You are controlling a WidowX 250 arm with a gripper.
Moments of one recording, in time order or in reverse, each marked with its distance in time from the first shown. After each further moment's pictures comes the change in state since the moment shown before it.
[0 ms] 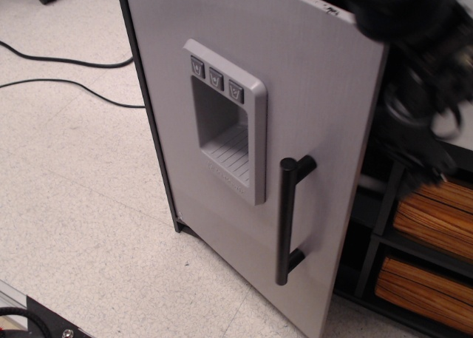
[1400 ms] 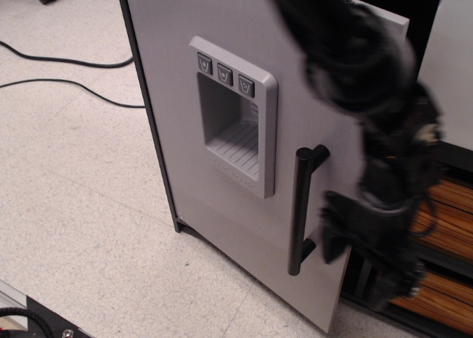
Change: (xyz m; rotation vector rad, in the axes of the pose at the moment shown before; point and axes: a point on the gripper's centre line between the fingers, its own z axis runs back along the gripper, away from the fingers) arm -0.089 -0.056 -0.030 -0.209 0.278 -0.324
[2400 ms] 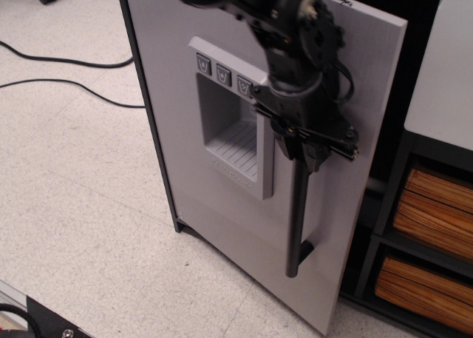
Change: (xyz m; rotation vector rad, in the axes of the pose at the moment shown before) arm -0.002 0.105 0.079 0.064 -0.369 0.279
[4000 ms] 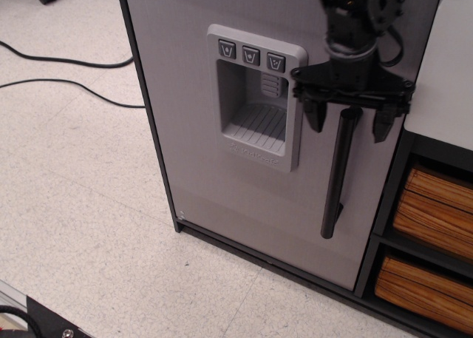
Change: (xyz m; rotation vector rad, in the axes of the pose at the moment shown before) arm 0.054 -0.016 -0.017 0.023 0.046 0.331
